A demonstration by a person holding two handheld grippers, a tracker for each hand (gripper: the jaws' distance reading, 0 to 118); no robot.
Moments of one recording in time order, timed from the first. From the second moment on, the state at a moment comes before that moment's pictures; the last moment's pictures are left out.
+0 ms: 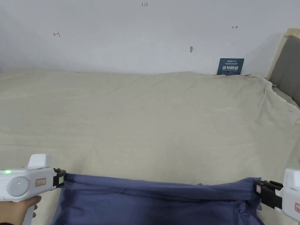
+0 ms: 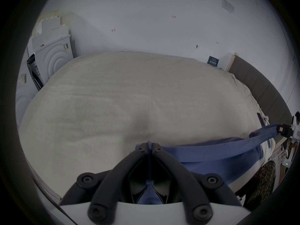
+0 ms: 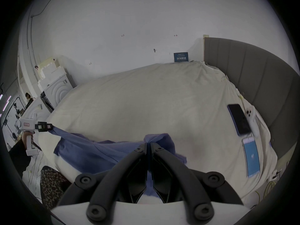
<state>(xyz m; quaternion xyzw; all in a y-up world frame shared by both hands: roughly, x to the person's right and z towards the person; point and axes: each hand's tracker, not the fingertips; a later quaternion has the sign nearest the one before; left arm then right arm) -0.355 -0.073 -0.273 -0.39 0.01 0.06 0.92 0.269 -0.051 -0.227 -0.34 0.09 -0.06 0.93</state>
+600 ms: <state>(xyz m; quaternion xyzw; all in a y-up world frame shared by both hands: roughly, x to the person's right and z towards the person) -0.351 -0.173 -0.213 -0.45 0.05 0.03 0.89 0.254 -0.173 -0.192 -0.44 0.00 -0.06 0.90</state>
